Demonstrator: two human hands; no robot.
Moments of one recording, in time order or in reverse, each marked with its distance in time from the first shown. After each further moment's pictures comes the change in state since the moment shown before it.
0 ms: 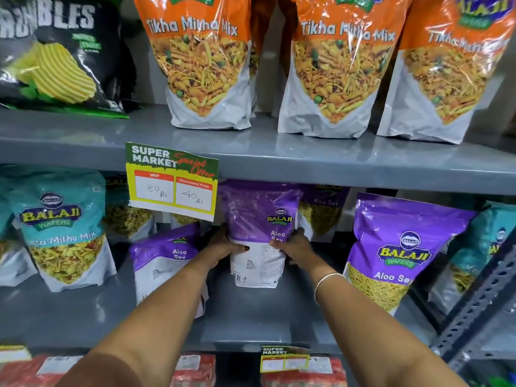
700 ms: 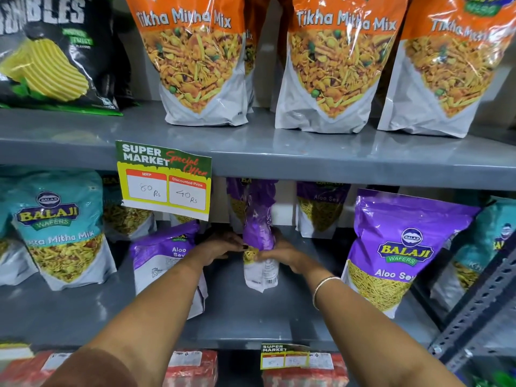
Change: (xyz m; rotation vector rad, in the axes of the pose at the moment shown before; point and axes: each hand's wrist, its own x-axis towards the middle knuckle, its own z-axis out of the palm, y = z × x) left_hand 0.013 -0.009 -0.008 -0.016 -0.146 -0.216; right_hand -0.008 0.001 0.013 0.025 -0.393 -0.076
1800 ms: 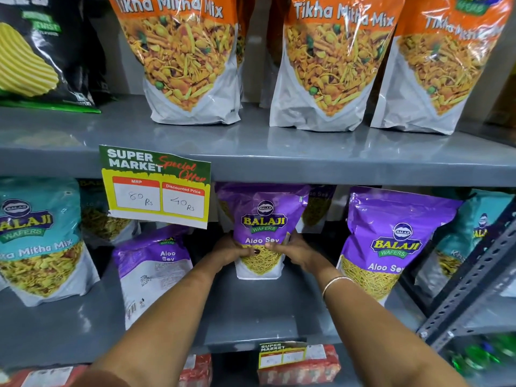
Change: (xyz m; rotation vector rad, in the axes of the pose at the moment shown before) left_hand 0.008 -0.001 0.031 -0.005 -0.025 0.171; right_hand -0.016 0.009 -0.026 0.117 0.206 0.035
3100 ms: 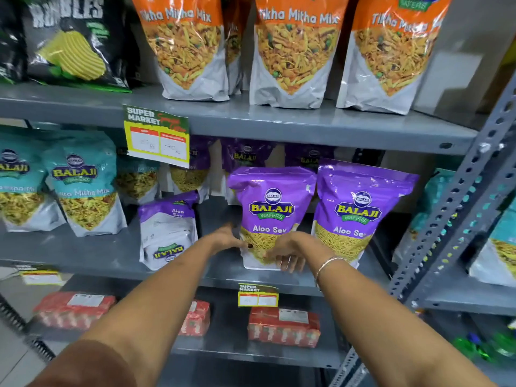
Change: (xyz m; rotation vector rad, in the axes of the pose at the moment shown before) left_hand -0.105 0.003 0.059 0.233 0.073 -0.108; right_hand -0.112 -0.016 -0.020 -0.967 -0.479 0.499
